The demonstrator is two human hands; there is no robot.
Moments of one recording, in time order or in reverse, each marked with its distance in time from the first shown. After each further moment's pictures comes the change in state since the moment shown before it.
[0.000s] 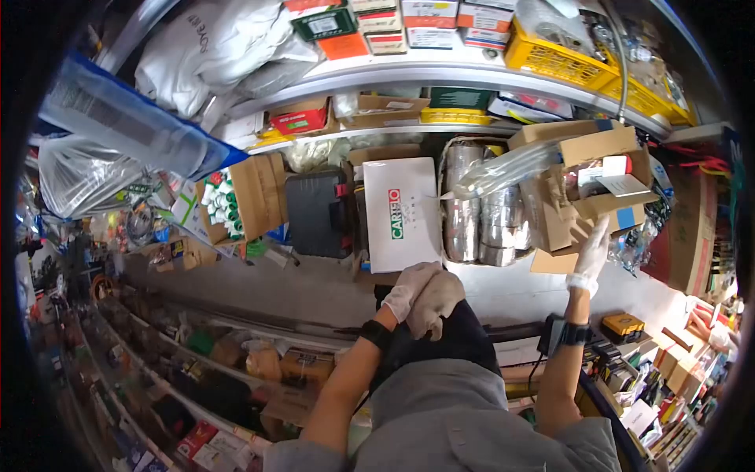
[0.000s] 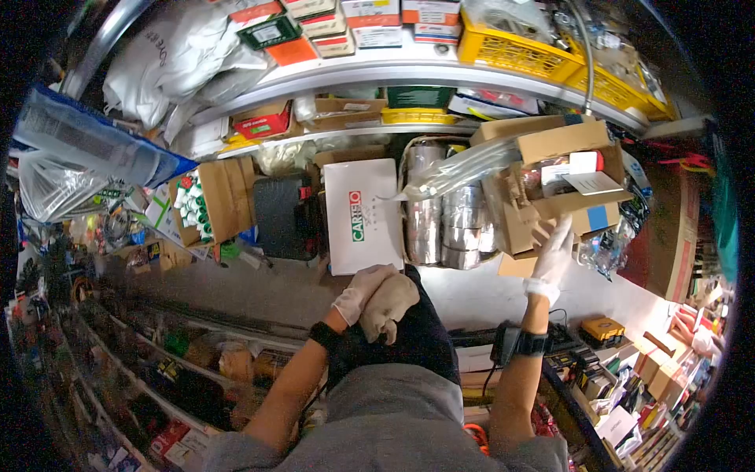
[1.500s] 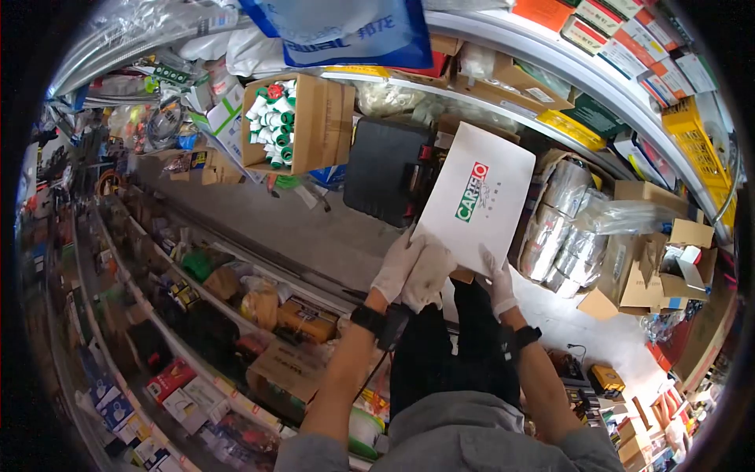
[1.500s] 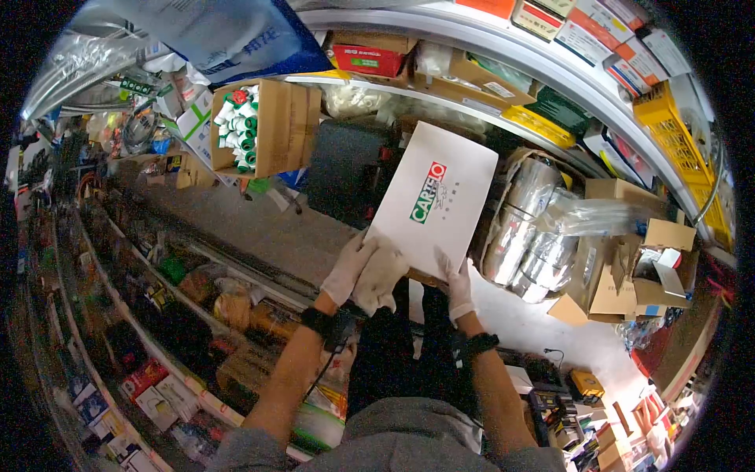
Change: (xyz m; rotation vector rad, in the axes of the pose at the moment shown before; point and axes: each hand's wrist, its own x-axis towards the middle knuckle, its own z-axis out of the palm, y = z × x) left_hand -0.049 -0.120 -0.146 -0.230 0.600 -0.233; right_hand -0.171 0.236 0.221 -0.003 -0.907 0.382
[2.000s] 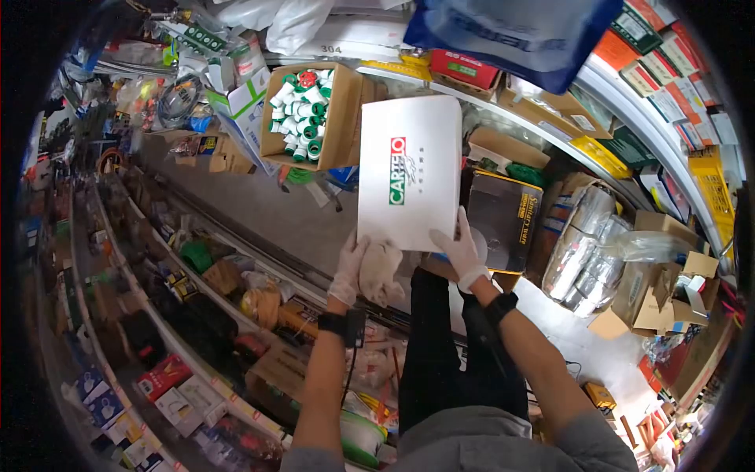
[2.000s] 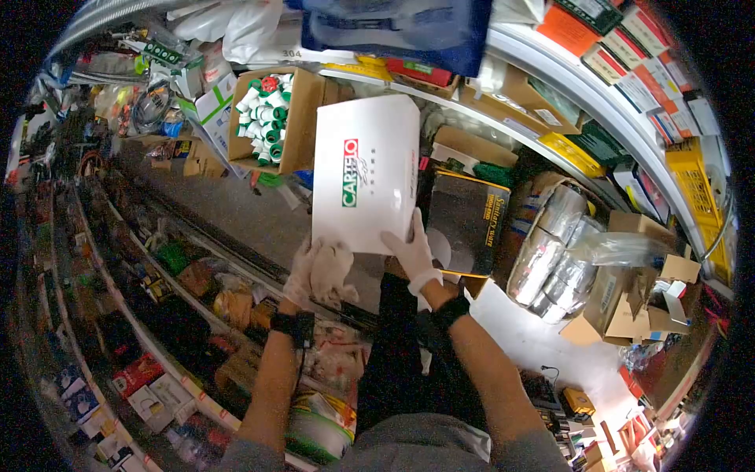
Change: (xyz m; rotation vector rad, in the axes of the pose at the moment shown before) left_hand 0.008 -0.088 -0.174 -0.366 0.199 0.042; right_hand 0.029 -0.058 0.197 -0.194 -0.239 -0.165
